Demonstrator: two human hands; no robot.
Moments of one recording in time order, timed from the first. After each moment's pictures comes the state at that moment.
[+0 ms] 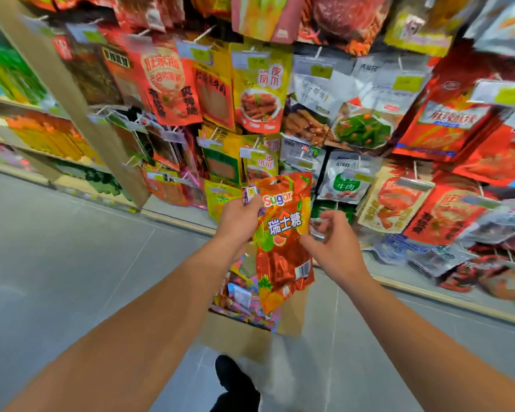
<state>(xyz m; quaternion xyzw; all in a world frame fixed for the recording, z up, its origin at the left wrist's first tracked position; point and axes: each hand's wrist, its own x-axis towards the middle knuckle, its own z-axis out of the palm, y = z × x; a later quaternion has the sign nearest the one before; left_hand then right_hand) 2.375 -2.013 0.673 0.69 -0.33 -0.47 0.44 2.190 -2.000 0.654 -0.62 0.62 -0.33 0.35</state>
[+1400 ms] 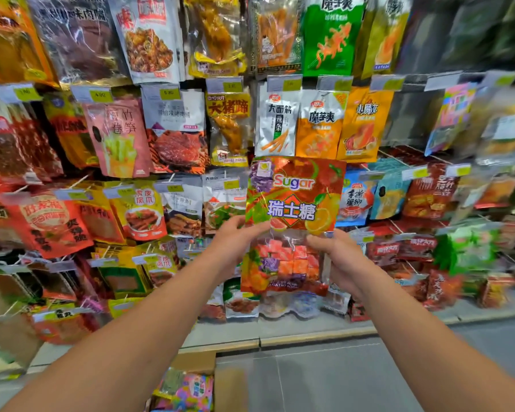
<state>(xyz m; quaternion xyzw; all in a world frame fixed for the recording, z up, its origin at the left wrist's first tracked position) 2.148 -1.984 0.837 0.48 -0.54 -0.58 0.38 1.946 -1.938 0.806 -0.36 0.53 -0.56 0.53</state>
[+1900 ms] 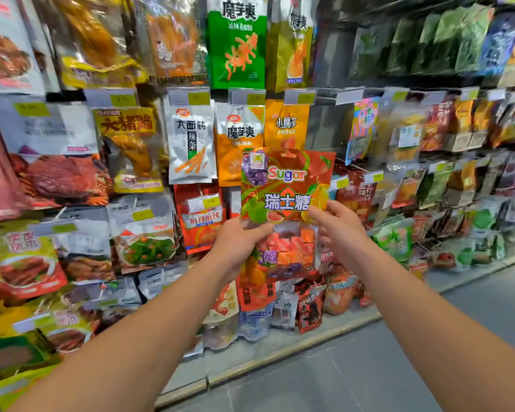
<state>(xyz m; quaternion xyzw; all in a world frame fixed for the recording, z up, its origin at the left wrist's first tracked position) 1.965 -2.040 0.845 0.36 -0.60 -0.61 0.37 1.779 -1.968 0.854 -0.39 0.59 -0.63 0.33</state>
